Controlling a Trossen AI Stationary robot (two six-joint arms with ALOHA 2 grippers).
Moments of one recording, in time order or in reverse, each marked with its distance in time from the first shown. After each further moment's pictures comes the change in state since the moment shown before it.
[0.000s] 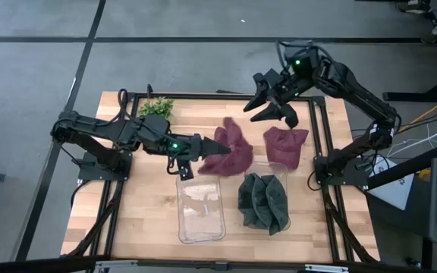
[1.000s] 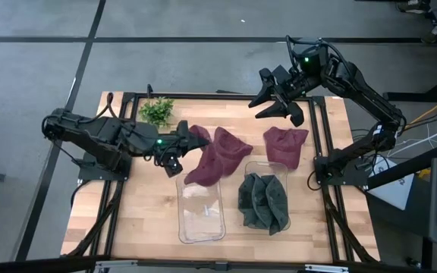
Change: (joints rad) left arm -0.071 -0.105 0.000 -0.386 -0.313 -0.469; right arm -0.025 -0.035 0.000 -0.011 0.012 -0.036
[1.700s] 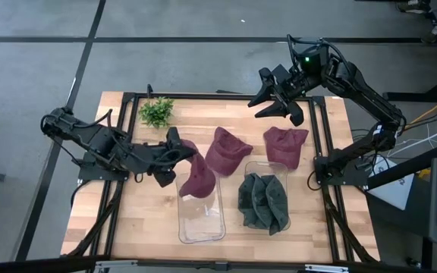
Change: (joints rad) left arm -0.153 -0.009 0.000 -0.234 -0.179 -0.426; right arm 0.001 0.000 0.000 0.023 -0.002 0.015
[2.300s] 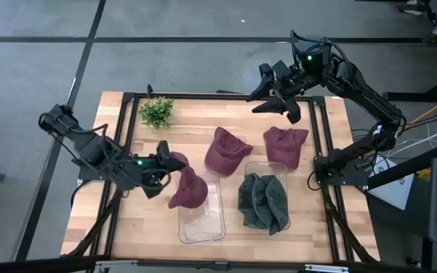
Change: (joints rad) left arm -0.137 -0.079 -0.142 -0.039 -0.044 -0.122; right arm 0.001 0.000 0.000 0.069 0.048 0.048
